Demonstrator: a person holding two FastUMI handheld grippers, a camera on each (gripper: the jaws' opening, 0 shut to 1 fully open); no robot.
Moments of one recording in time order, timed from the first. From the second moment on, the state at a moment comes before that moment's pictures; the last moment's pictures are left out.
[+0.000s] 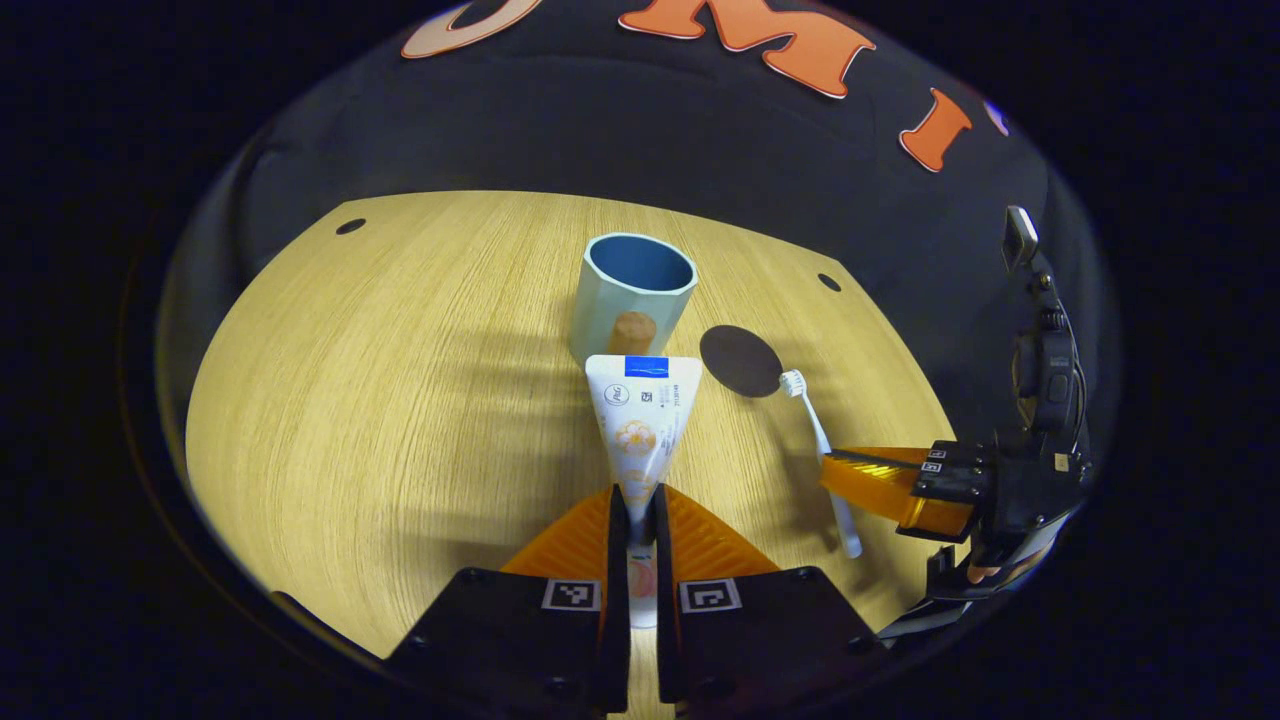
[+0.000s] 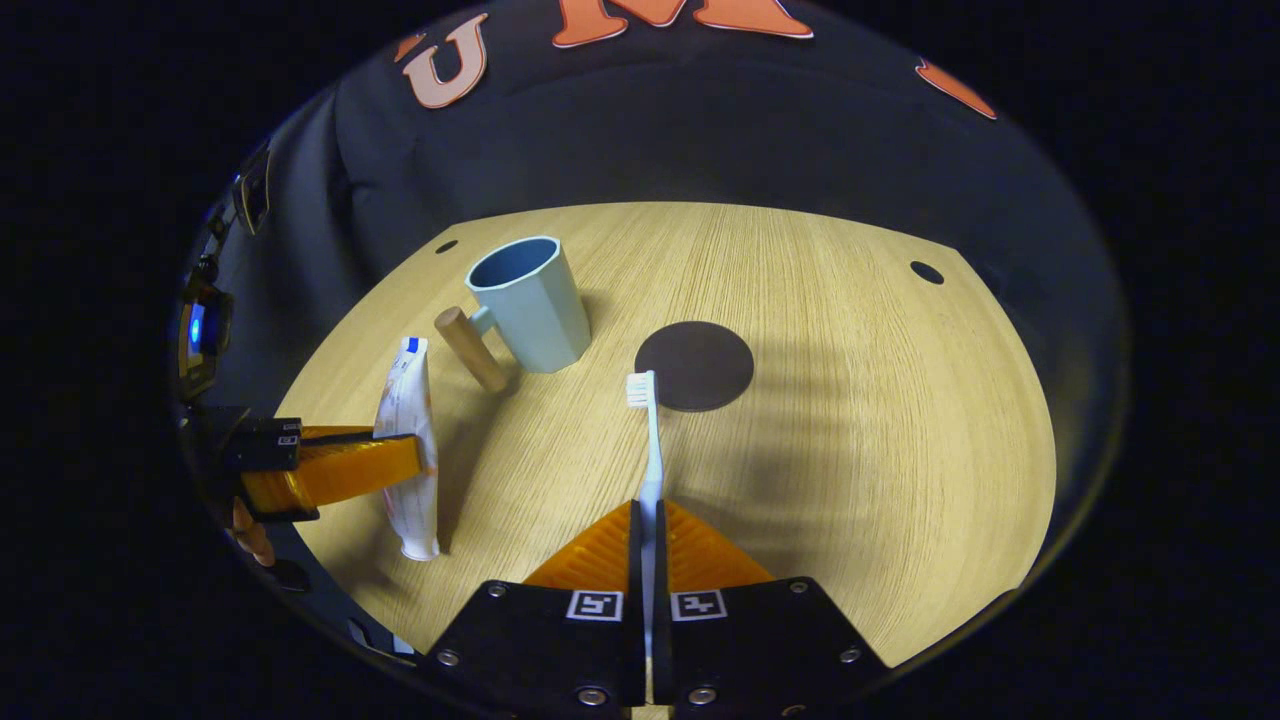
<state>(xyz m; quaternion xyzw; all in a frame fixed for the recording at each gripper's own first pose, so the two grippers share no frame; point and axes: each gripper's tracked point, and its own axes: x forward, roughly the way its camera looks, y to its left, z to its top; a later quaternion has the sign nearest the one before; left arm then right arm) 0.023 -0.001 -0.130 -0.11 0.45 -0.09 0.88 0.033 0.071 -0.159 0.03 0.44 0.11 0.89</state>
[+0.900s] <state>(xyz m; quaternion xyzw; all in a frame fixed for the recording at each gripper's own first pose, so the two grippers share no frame) 0.083 0.008 -0.037 -0.07 0.21 -0.11 0.97 0.053 0.053 -0.109 0.05 0.28 0.12 0.95</state>
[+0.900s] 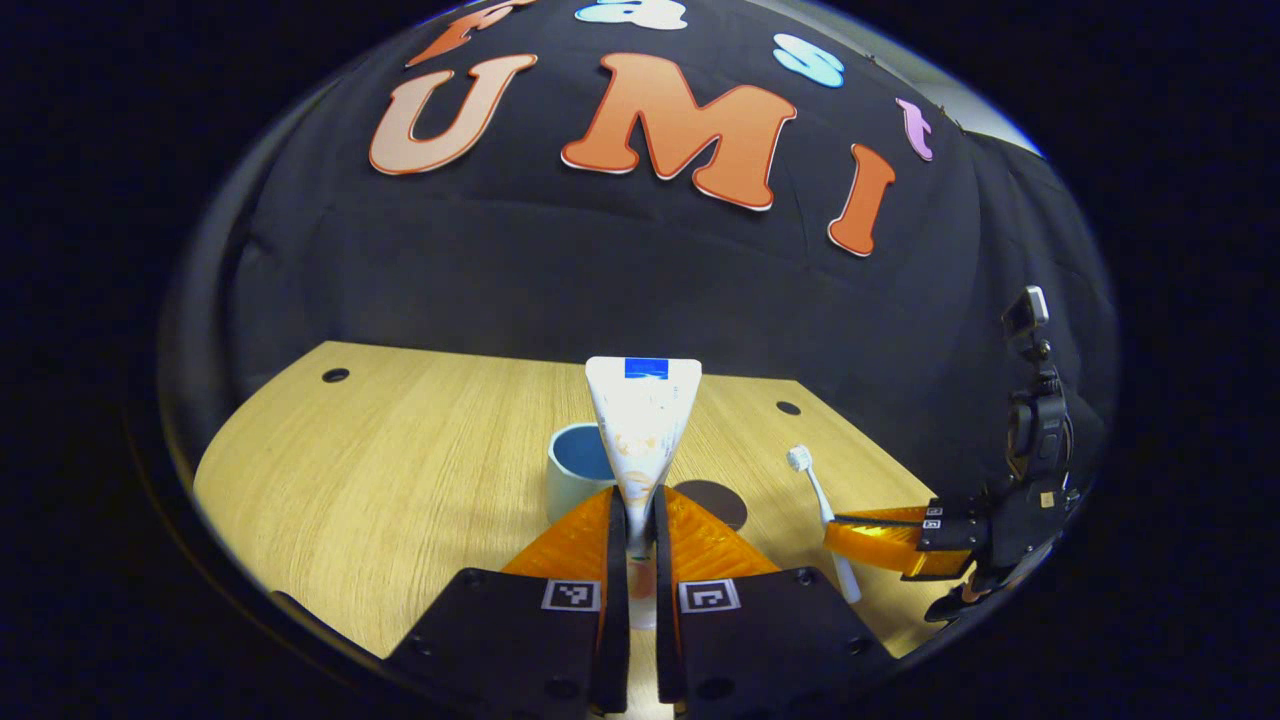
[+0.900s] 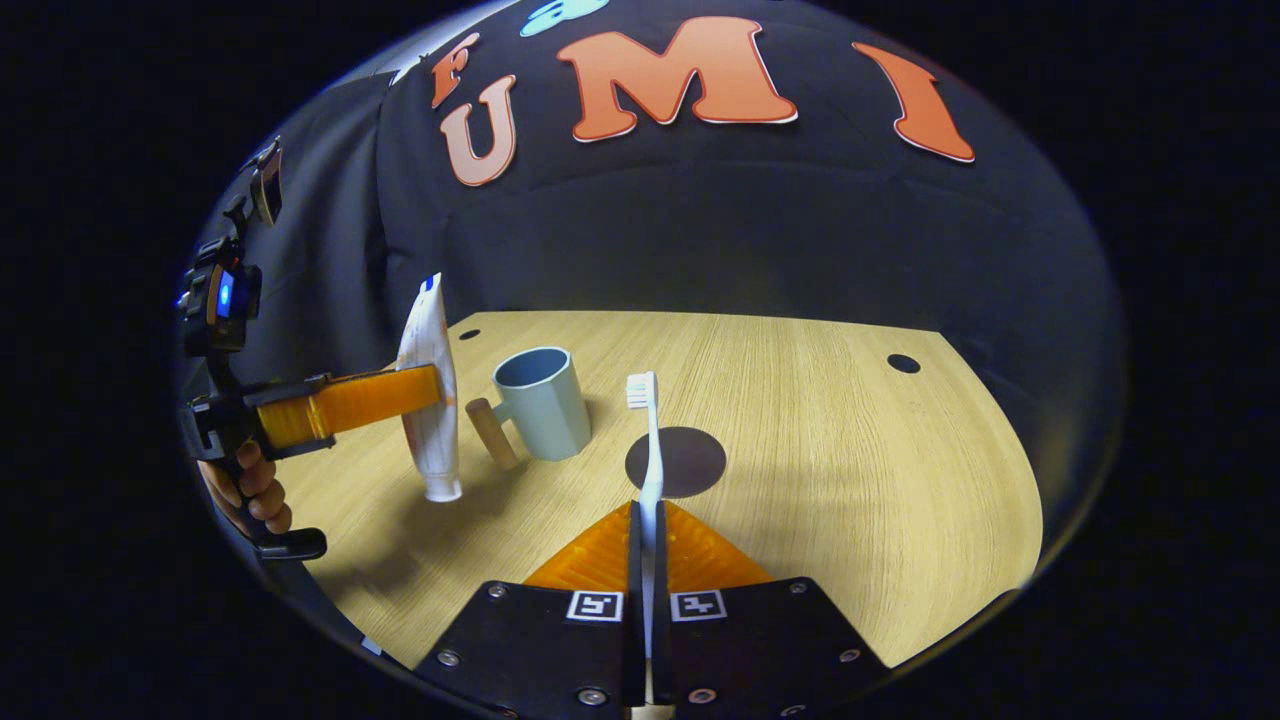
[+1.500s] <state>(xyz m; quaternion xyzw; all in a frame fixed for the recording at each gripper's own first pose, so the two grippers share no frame) 0.134 0.020 -0.001 -0.09 0.11 -0.08 0.99 0.067 0.059 -0.085 0.06 0.21 0.14 0.96</state>
